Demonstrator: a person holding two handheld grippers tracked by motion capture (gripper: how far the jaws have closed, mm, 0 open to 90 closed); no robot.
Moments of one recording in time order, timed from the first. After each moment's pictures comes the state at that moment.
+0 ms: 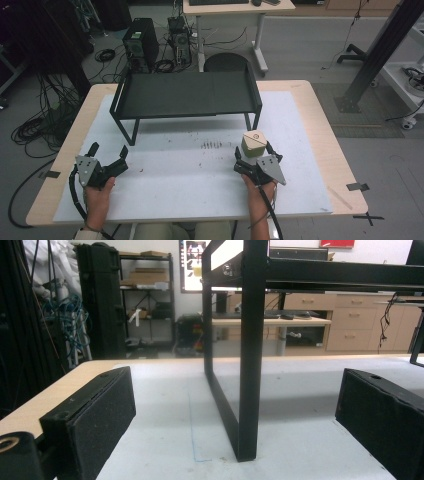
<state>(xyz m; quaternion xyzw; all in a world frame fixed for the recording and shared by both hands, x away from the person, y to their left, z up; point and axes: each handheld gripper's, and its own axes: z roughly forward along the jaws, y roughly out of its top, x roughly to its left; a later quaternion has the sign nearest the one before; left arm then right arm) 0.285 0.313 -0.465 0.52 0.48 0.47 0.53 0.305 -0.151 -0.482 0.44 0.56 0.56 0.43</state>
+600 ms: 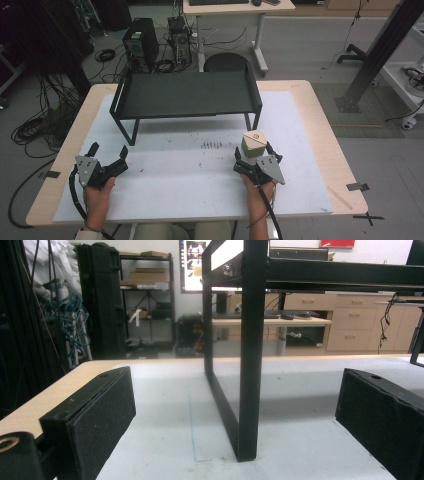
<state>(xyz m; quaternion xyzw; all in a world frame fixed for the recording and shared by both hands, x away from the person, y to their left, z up) 0.285 0.312 -0.465 0.52 0.48 0.47 0.53 0.307 -0.151 -0.484 0.44 0.56 0.55 0.43</state>
